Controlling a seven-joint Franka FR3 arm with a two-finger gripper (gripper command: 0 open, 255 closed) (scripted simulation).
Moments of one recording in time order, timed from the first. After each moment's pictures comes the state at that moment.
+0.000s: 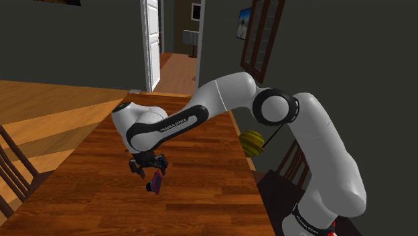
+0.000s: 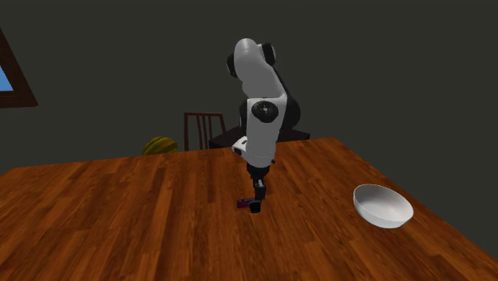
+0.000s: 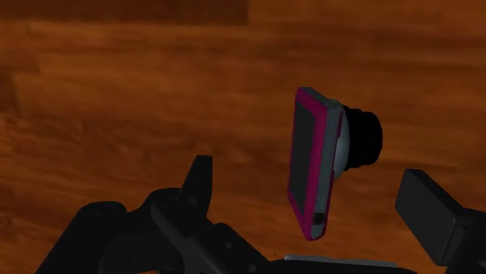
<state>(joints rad) 0.23 0.76 0.46 -1.40 -0.38 1.80 1.54</state>
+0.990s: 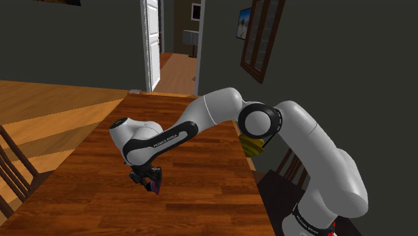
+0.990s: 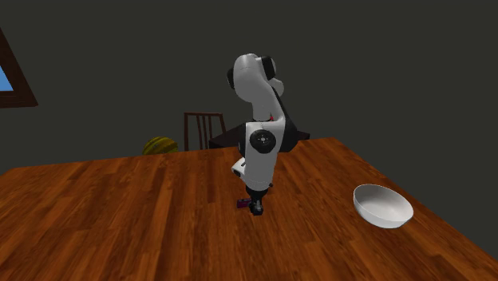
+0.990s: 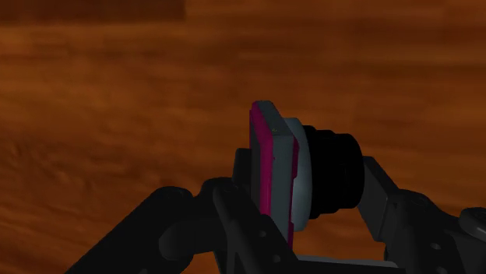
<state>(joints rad) 0.28 0.94 0.42 -1.26 -0.40 1.81 1.57</state>
